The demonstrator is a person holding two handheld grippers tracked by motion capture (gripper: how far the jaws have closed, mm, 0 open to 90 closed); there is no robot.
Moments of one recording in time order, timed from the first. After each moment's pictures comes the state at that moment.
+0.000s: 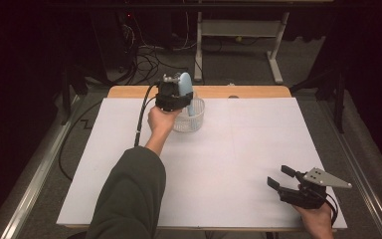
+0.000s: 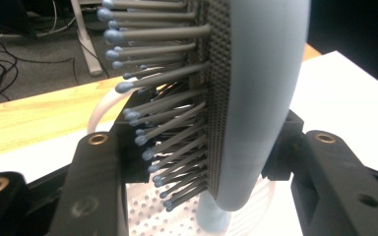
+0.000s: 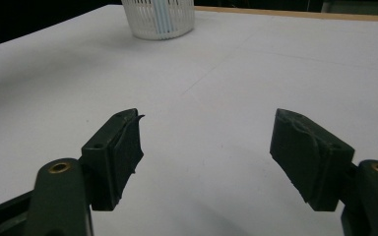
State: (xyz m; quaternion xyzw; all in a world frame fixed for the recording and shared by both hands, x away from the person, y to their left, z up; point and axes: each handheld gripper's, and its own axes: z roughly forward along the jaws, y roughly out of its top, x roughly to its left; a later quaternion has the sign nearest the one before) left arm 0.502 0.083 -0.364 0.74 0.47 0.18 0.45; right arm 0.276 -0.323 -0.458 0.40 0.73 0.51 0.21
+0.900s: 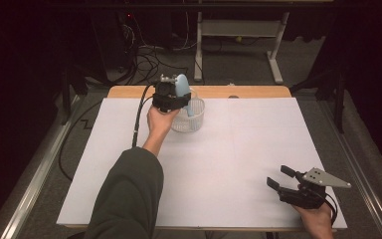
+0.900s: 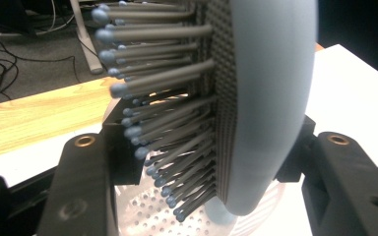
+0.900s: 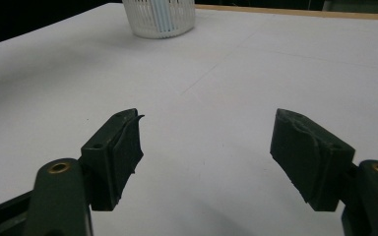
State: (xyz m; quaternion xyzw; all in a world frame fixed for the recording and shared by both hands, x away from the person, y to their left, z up) left arm 0.502 0.093 -0.362 0.74 0.47 0.17 0.45; right arm 0.277 -0.323 -0.458 0.40 0.74 0.51 0.20
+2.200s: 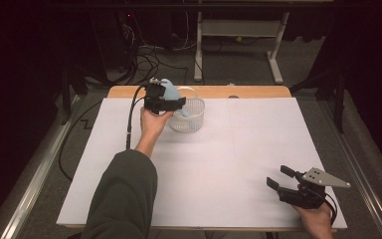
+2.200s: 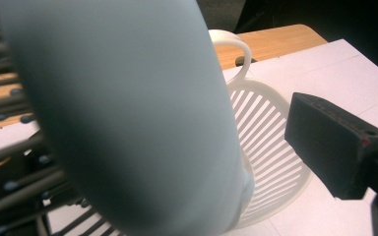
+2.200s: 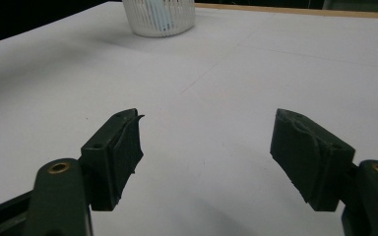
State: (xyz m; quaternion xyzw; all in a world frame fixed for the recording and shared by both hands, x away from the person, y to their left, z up) left arm 0.506 0.120 -0.374 0.74 0.49 0.14 0.44; right arm 0.277 -0.322 -0.459 0.40 0.74 0.50 0.21
